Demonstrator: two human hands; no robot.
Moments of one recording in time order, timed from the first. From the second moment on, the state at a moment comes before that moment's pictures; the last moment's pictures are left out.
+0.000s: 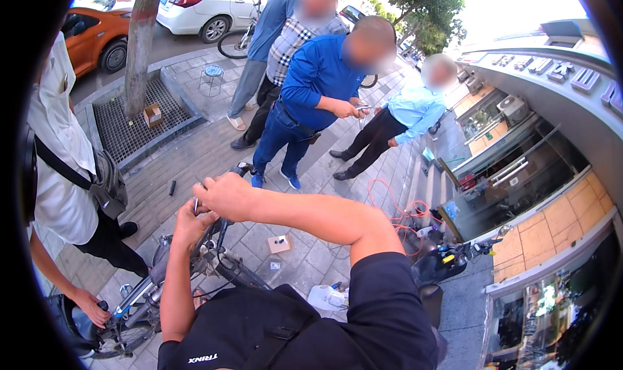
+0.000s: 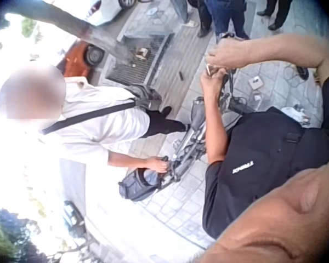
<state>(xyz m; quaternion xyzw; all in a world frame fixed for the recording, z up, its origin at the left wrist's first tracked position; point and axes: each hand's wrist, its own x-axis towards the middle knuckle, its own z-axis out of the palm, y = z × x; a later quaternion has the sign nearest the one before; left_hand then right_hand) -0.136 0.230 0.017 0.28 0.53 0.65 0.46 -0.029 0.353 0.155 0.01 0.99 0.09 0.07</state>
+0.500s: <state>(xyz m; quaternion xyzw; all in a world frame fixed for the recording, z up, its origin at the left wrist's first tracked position) -0.136 0.228 0.009 0.27 0.54 0.65 0.46 -0.060 0.353 0.185 -0.07 0.97 0.09 0.23</state>
